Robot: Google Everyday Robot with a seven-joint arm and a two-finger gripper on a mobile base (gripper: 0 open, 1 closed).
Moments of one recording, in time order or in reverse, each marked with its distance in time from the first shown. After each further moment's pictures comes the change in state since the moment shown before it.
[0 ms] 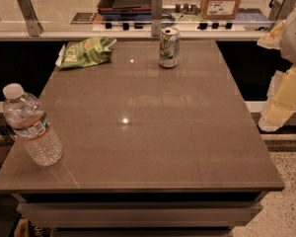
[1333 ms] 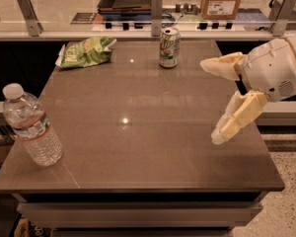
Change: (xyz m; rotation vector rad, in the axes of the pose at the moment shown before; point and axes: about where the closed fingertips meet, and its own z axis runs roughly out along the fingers) arm -0.081 0.035 0.052 -0.244 -0.700 -0.059
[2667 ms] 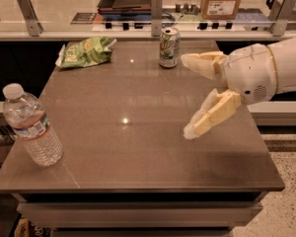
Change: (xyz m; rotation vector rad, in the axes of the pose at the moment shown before) arm -0.039 0.000 0.031 0.007 -0.223 -0.009
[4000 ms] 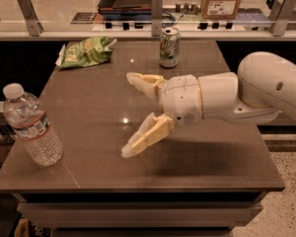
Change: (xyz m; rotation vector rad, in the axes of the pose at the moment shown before) arm -0.012 0.022 0.116 -0.080 -0.211 -0.045
